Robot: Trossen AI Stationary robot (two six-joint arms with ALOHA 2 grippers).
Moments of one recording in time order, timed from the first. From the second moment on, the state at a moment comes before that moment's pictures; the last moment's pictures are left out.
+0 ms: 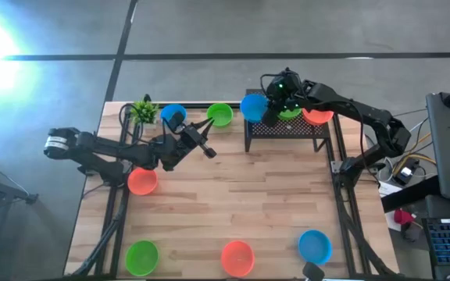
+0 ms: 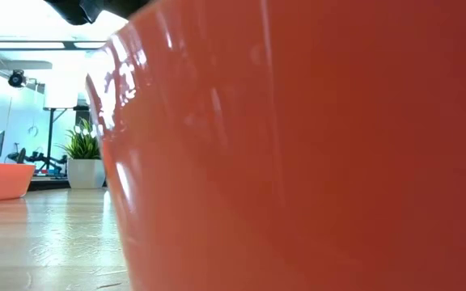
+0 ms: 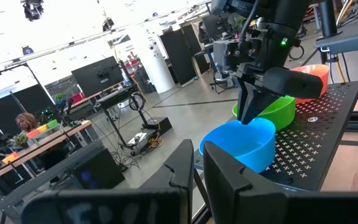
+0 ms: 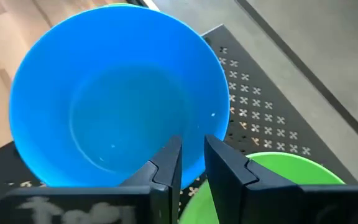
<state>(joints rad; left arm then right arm) -0.02 1.31 0.77 0.68 -0.83 0.45 -0.61 1.49 1.31 -0.69 0.10 -0.04</state>
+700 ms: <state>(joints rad) -0.02 1.31 0.77 0.68 -0.83 0.45 -0.47 1.39 1.45 -0.96 0.10 -0.03</state>
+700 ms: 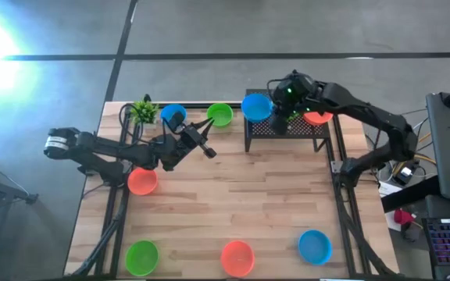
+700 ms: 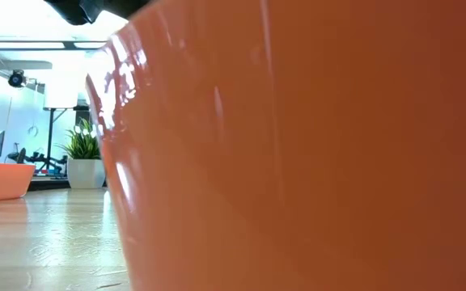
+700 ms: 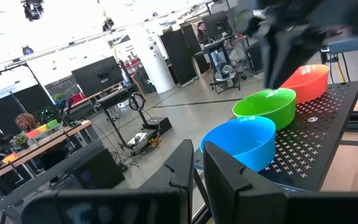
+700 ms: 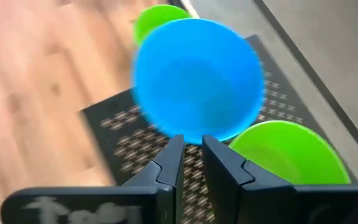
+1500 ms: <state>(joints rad) -0.11 1.30 0.77 0.64 -0.83 0.59 0.31 1.28 1.28 -1.13 0.19 0.53</state>
